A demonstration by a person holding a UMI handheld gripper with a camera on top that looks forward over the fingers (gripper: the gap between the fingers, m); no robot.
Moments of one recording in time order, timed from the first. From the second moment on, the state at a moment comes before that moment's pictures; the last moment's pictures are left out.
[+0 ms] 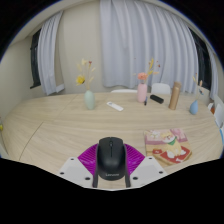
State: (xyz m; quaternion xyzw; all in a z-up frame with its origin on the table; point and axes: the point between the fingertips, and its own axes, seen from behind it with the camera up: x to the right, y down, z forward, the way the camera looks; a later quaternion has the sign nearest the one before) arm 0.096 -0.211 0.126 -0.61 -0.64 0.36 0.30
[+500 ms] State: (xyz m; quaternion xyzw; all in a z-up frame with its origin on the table) arm -0.013 0.061 0.006 -0.66 -0.63 0.26 0.31
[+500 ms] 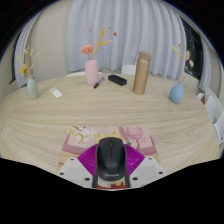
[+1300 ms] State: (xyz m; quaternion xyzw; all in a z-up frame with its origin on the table) arm 0.168 -0.030 0.124 -0.66 -0.62 0.29 0.31
